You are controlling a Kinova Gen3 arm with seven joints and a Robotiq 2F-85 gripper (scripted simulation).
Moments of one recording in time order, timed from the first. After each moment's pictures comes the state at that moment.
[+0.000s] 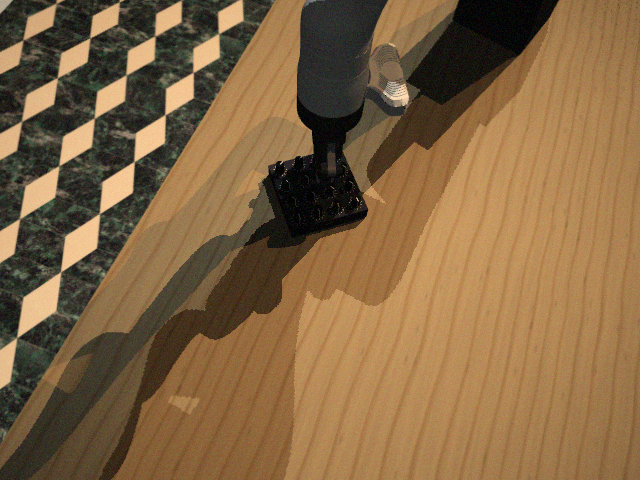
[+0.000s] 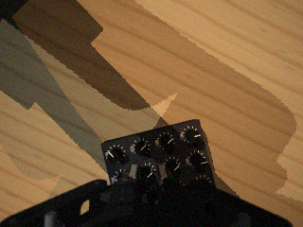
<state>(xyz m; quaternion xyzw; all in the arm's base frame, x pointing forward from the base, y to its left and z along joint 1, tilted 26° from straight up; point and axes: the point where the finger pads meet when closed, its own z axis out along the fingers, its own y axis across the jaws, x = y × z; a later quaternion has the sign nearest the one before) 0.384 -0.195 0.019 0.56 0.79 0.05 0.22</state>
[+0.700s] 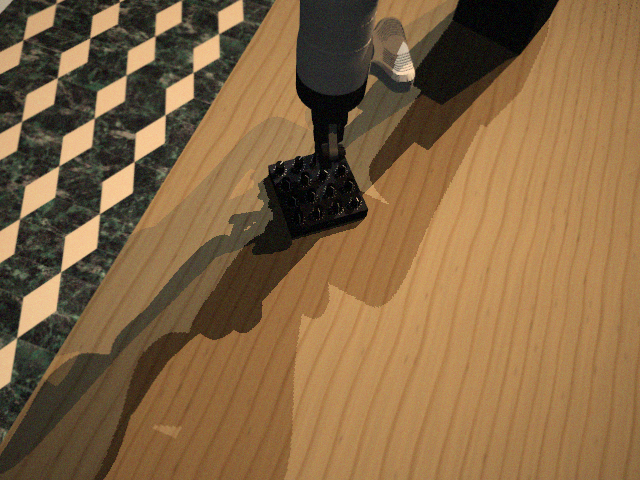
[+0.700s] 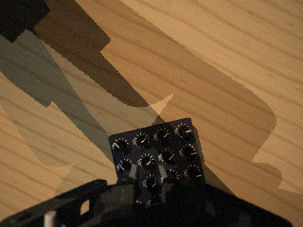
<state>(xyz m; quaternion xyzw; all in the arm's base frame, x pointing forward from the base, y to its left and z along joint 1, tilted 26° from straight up) 0.370 -0.190 0.050 0.56 0.80 0.05 0.22</state>
